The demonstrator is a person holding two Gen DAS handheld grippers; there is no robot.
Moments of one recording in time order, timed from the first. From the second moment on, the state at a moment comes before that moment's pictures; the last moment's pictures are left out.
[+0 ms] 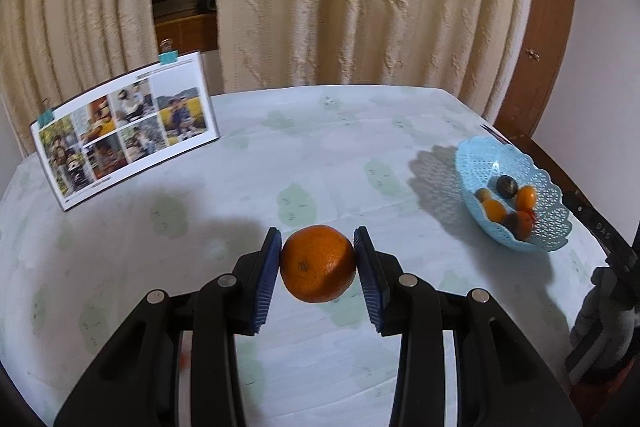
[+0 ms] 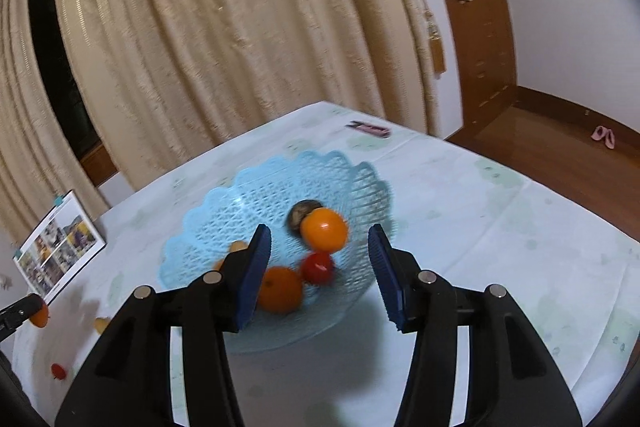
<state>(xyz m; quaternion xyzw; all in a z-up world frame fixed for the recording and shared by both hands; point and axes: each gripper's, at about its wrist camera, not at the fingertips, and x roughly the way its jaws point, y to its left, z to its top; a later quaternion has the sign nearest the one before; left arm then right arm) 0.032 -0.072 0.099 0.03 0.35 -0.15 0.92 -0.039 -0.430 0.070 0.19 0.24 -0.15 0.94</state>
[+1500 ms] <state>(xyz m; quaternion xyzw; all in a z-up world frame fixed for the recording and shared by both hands) 0.051 -0.297 0.089 0.13 0.33 -0.30 0.89 -0.053 -0.442 0.059 0.20 0.20 -0.20 0.94</state>
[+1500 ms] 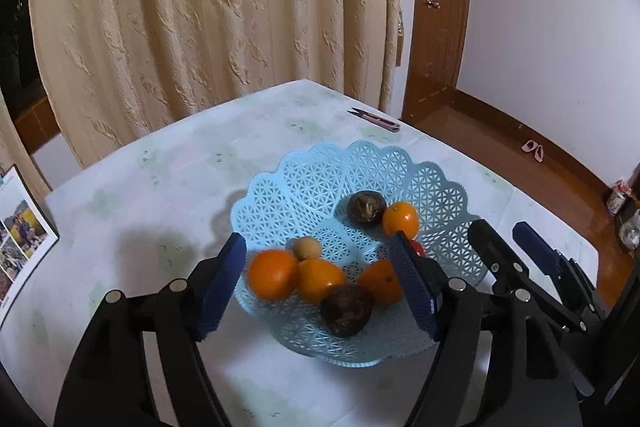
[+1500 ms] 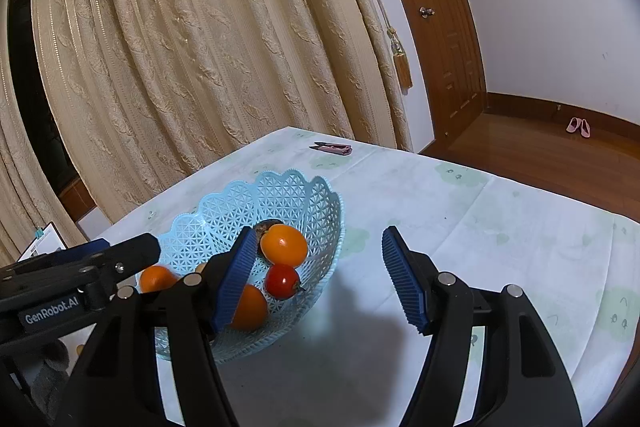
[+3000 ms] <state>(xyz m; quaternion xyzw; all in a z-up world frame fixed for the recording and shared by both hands) 0.018 -0.134 0.114 0.09 0.30 -0.16 0.94 -0.069 -0.431 0.065 0.20 0.18 -0.22 0.94</state>
